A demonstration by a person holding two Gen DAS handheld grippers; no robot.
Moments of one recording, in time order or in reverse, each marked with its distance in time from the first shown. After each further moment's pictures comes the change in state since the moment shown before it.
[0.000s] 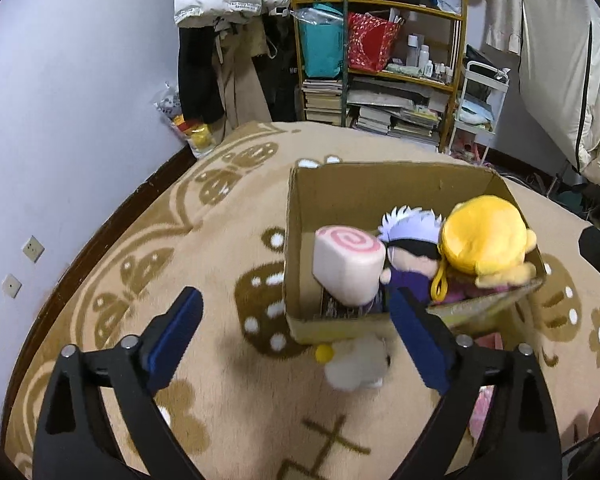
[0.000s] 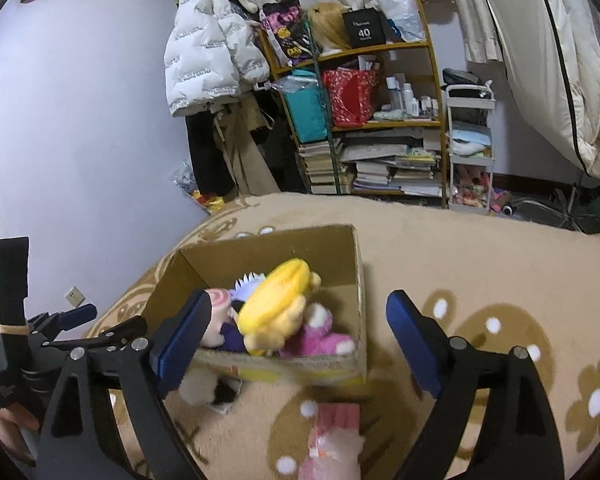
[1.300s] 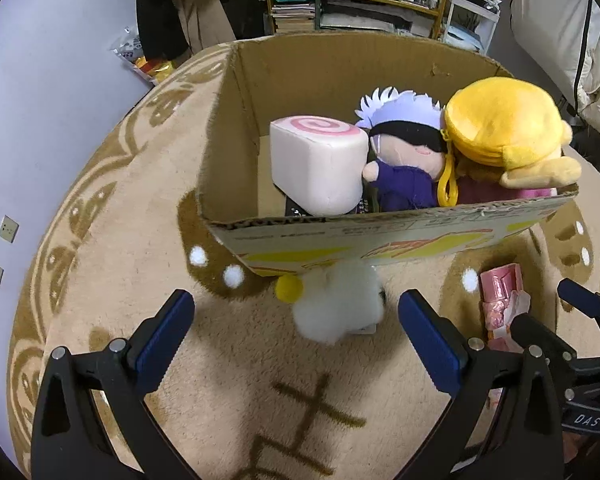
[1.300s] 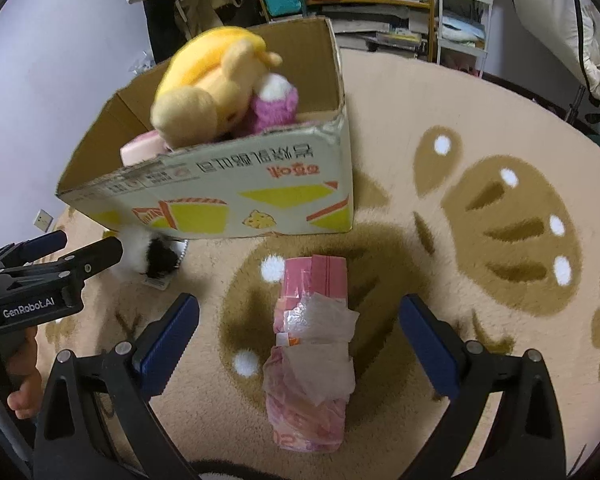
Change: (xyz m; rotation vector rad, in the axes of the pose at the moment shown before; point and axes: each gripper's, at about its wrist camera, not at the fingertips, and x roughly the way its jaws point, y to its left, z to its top) left arm 0.065 -0.024 -0.035 0.074 0.254 -0.067; right arm 0.069 -0.015 -0.084 0.018 0.427 -0.105
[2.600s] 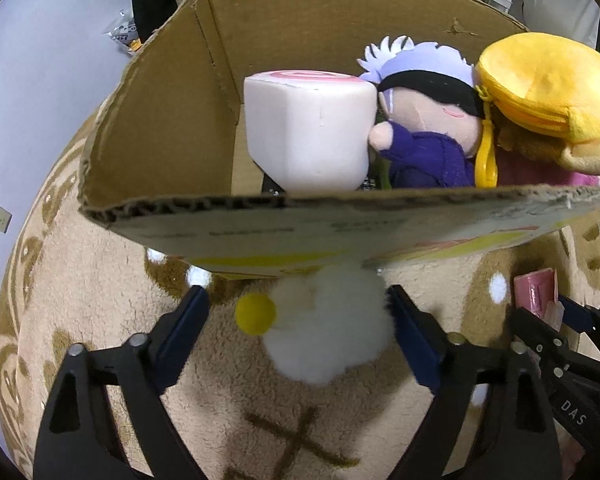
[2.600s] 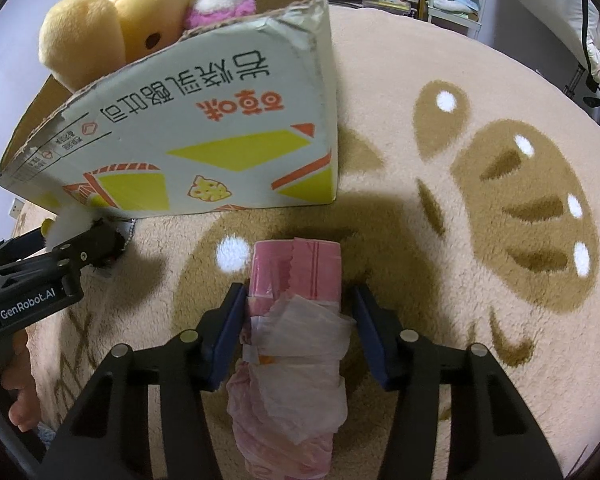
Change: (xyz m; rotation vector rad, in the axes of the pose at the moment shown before) left arm 0.052 -0.008 -0.008 -0.013 0.054 0.000; right arm 0.053 -0.005 0.008 0.012 0.105 -0.066
